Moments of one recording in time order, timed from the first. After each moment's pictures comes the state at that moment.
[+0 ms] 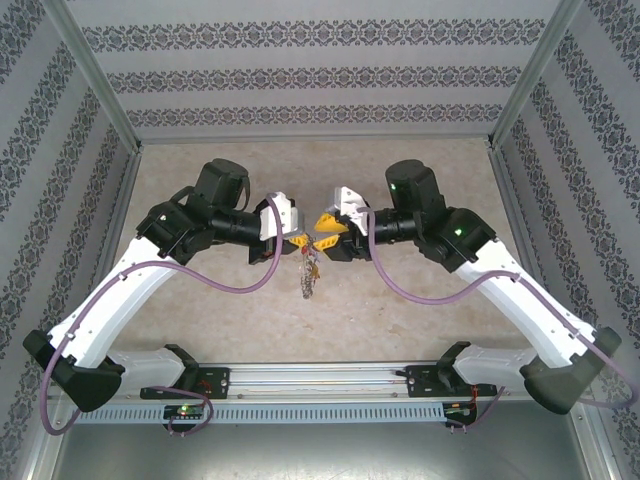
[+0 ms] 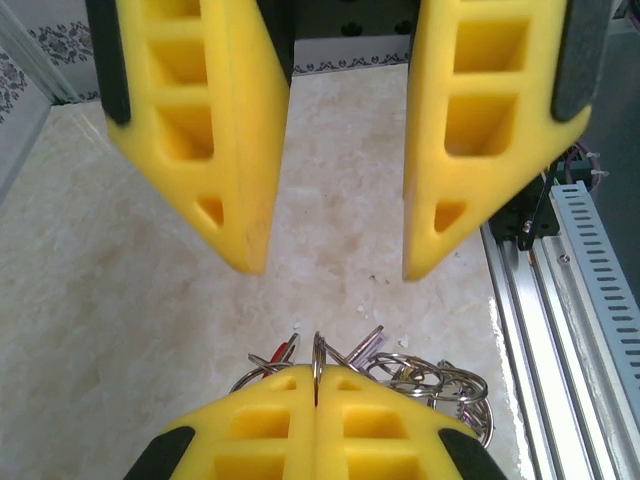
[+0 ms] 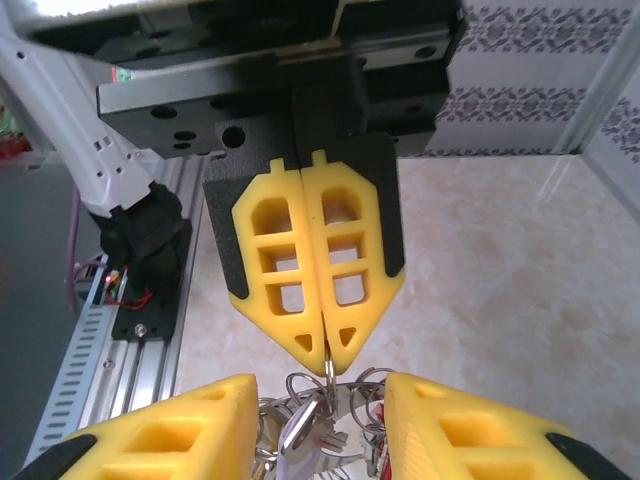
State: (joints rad) left arm -0.59 1.24 1.43 -0.90 0.66 0.68; right arm 0.67 1.18 1.33 -0.64 -0.73 -0.38
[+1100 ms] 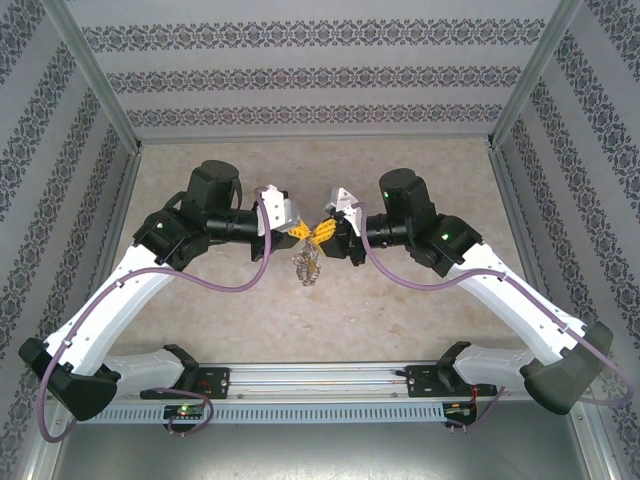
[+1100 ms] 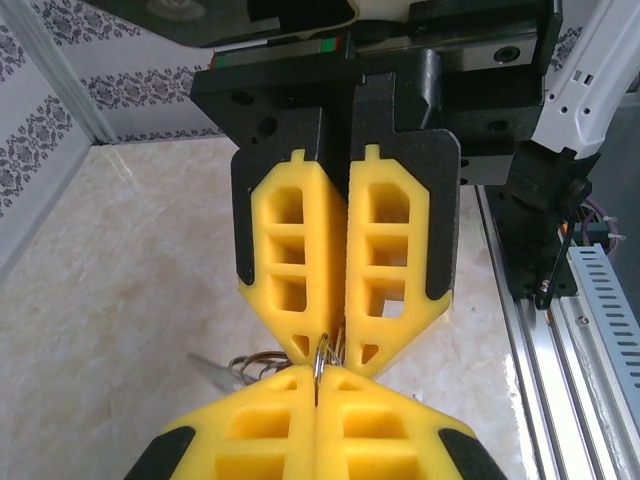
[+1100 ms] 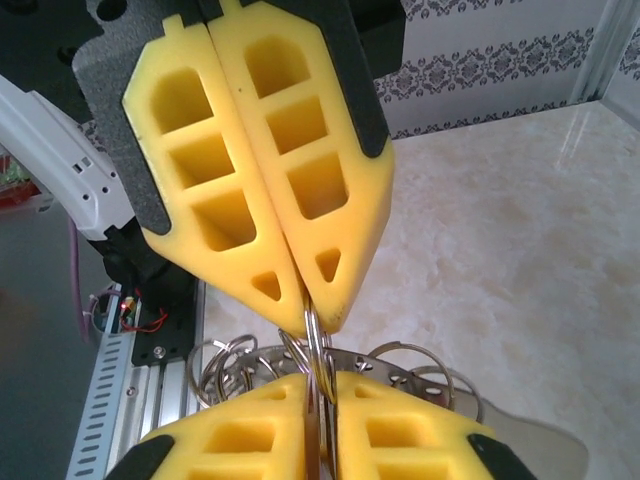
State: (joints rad) left arm -0.56 1.18 1.35 -0.72 0.70 0.56; right arm 0.68 1.20 1.21 -0.51 -0.73 -0.22
